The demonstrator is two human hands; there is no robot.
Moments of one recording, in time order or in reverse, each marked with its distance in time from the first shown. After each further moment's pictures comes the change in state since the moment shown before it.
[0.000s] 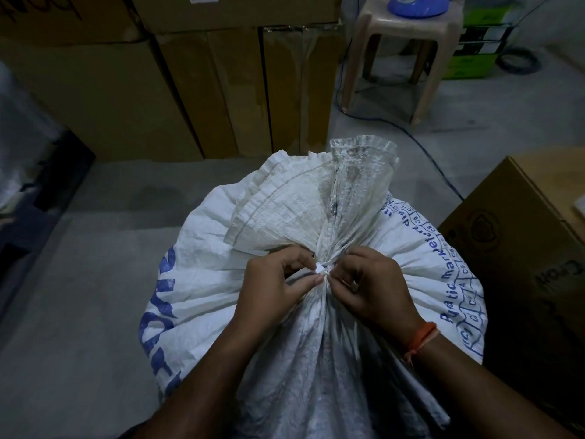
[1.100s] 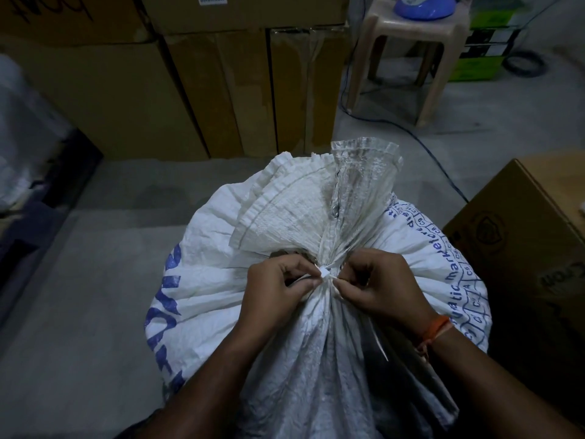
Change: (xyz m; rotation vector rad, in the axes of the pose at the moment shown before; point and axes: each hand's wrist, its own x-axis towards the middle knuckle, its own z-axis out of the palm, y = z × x) left_hand -0.009 -0.007 0.001 -0.101 0.005 -0.148; right_hand 0.003 0.009 -0.007 0.068 -0.117 0.076
